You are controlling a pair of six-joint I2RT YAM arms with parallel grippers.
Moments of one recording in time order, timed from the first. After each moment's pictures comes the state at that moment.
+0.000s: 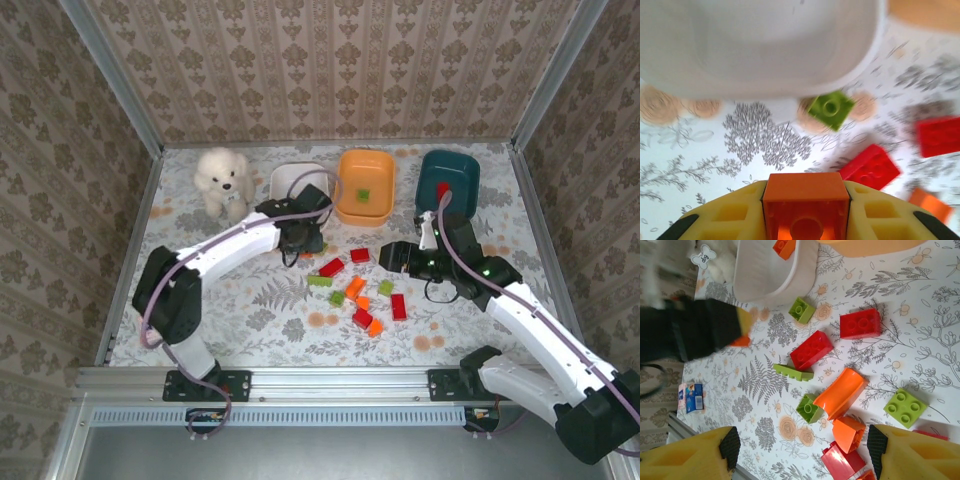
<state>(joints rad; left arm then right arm) -0.76 1.69 1.35 -0.82 -0.16 -0.68 0.42 0.95 0.79 -0.57 -0.32 0.65</state>
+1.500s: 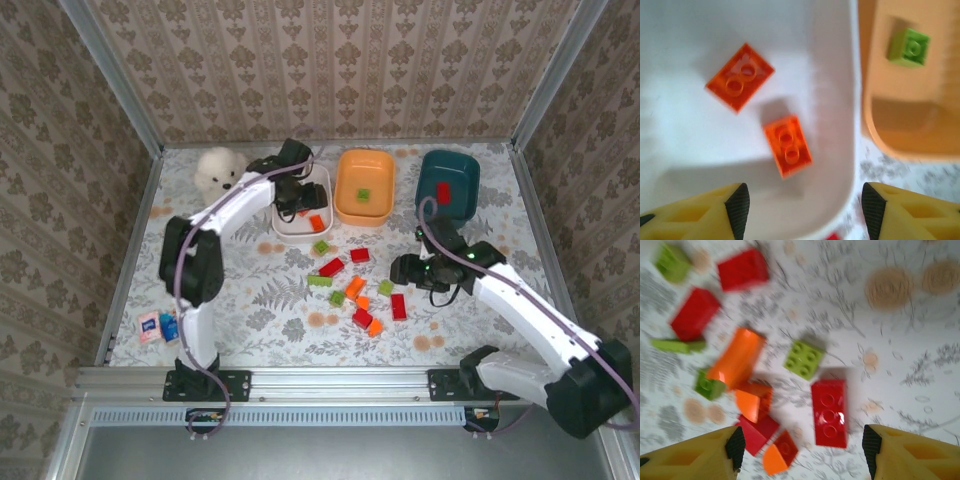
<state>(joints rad) -0.55 1.91 1.63 -0.78 0.12 -0.57 0.46 1.13 0.87 -0.89 -0.10 0.60</state>
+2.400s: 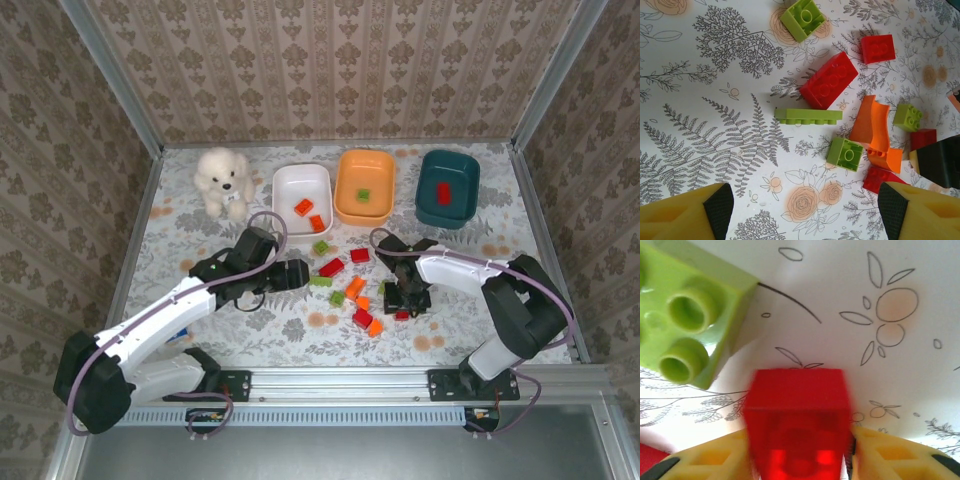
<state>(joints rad) -0.72 1.10 0.74 -0.55 0.15 -0.72 0.57 1.57 0.83 -0.86 -0.06 0.62</state>
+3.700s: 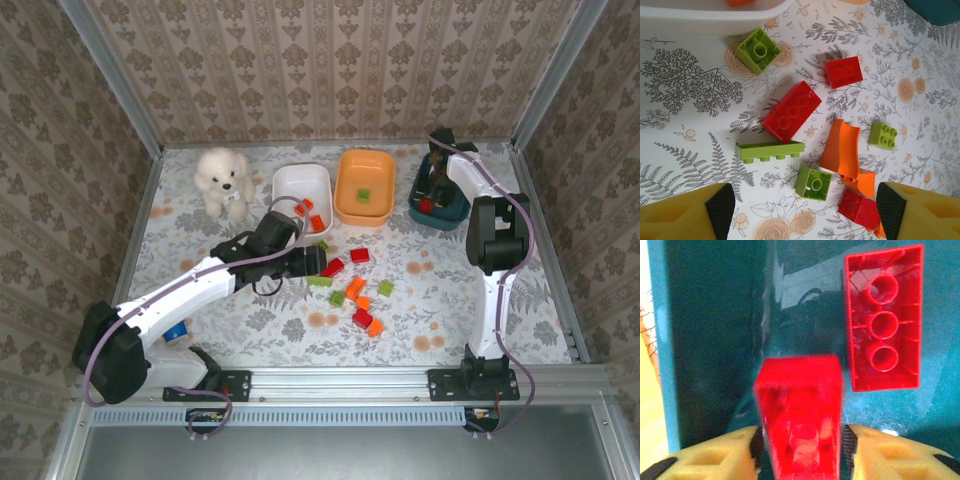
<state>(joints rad) -0.77 1.28 0.91 -0.52 0.13 -0.71 0.02 2.22 1.87 -0.95 -0.02 0.37</state>
